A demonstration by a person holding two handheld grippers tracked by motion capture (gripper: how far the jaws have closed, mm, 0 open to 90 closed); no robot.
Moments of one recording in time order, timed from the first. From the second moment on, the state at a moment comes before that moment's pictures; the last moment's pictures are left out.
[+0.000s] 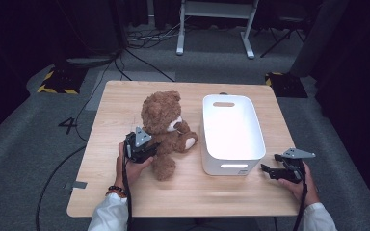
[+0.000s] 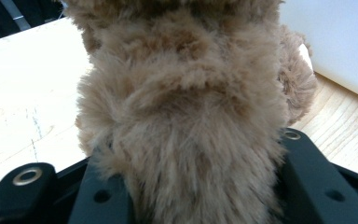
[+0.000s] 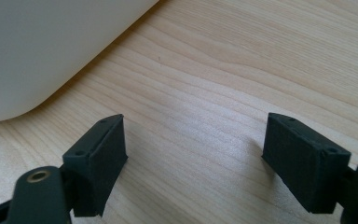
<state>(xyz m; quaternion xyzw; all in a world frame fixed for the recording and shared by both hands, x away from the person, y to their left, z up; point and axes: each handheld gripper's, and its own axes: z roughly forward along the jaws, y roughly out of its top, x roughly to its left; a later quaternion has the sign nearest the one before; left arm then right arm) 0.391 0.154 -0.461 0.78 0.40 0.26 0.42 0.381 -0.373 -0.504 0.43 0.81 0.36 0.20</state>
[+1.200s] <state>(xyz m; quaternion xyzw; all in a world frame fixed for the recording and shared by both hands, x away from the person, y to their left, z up) 0.373 0.144 -0.451 0.76 0.37 0.27 0.46 0.382 -0.373 -0.504 0.42 0.81 0.36 0.19</state>
